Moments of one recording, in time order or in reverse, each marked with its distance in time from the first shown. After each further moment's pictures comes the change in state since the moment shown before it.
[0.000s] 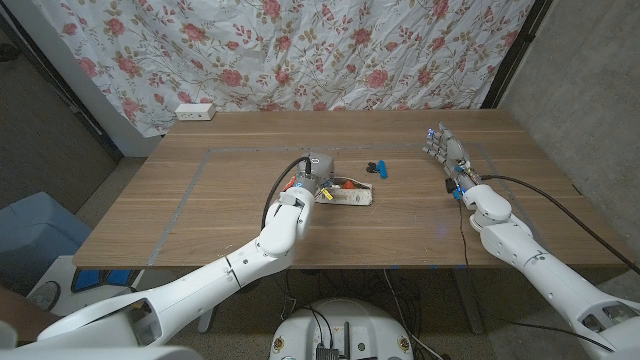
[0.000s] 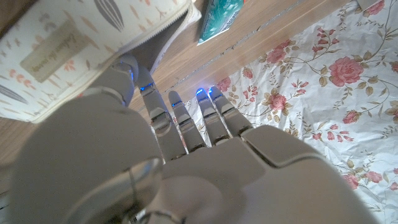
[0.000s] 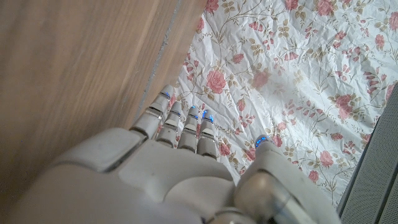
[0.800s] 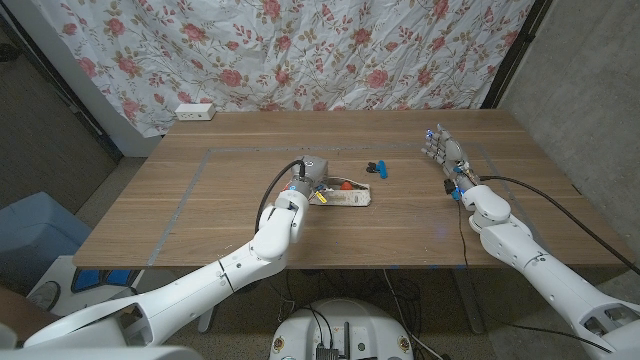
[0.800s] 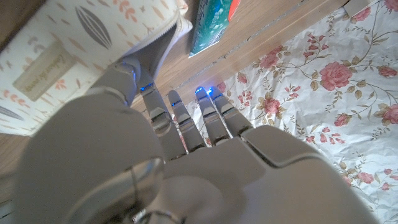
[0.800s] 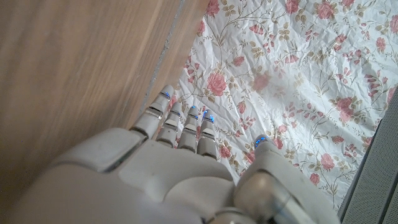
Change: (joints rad) left arm 0.022 0.028 -0.017 -0.010 0.005 0.004 0.002; left_hand 0.008 0.000 -0.019 -0.004 0.000 -0.008 -0.007 -0.011 0.000 0.008 0.002 -0.005 0.000 0.020 0.002 0.005 0.000 0.007 -0.007 0.000 0.000; right arm -0.005 -0.003 -0.004 -0.022 -0.006 -0.019 -0.009; right_hand -0.007 0.007 0.004 -0.004 0.000 0.005 -0.006 0.000 0.000 0.000 0.000 0.000 0.000 0.000 0.000 0.004 -0.009 0.000 0.000 0.000 0.000
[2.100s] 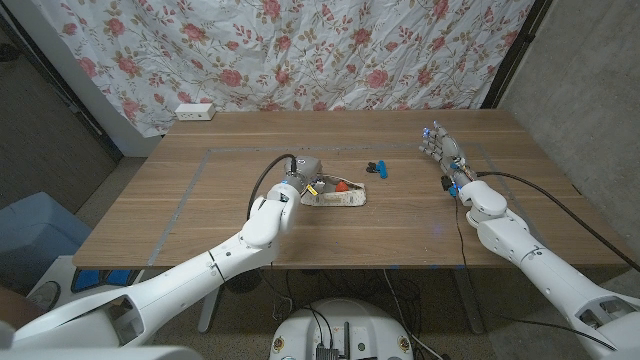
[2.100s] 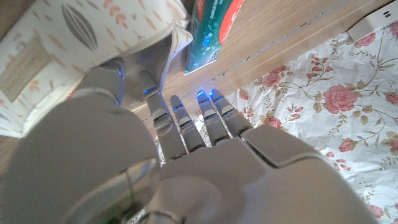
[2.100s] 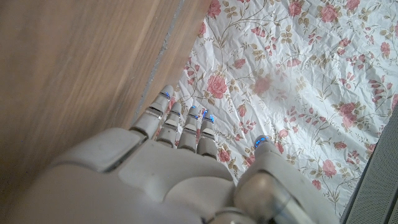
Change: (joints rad) left arm -0.029 0.047 -0.033 -0.011 -0.126 -0.041 -0.043; left_hand -0.042 -0.054 -0.092 0.019 -0.004 -0.100 -0.004 -0.019 -0.003 -0.087 -0.007 -0.019 0.005 -0.061 -0.001 -0.013 0.000 -0.042 0.002 -0.008 0.000; right arm 0.029 0.004 -0.014 0.004 -0.018 -0.031 -0.011; right_hand -0.012 -0.001 0.004 -0.004 0.000 0.000 0.000 0.000 0.000 0.000 0.000 0.000 0.000 0.000 0.000 0.000 -0.005 0.000 0.000 0.000 0.000
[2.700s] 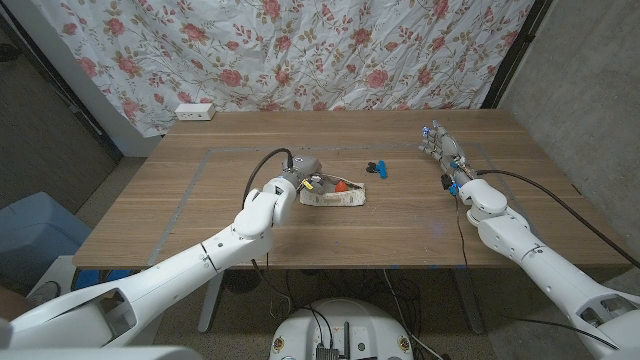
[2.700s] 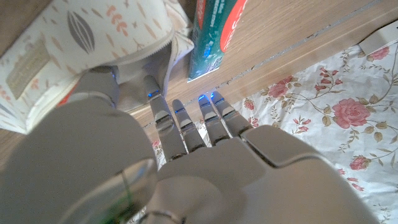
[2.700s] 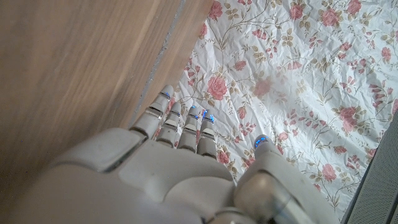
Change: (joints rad) left arm -0.023 0.039 -0.023 -0.025 -0.100 -0.044 -0.069; left_hand -0.053 0.000 -0.042 0.007 0.008 -0.099 0.007 -0.004 0.002 -0.068 0.006 -0.004 0.000 -0.062 0.008 -0.004 0.000 -0.048 0.009 -0.008 -0.002; right arm 0.007 -0.012 -0.006 -0.007 -0.011 -0.015 -0.001; right_hand 0.000 0.000 0.004 -0.004 0.000 0.000 0.000 0.000 0.000 0.000 0.000 0.000 0.000 -0.004 0.004 0.000 0.000 0.000 0.000 0.000 0.000
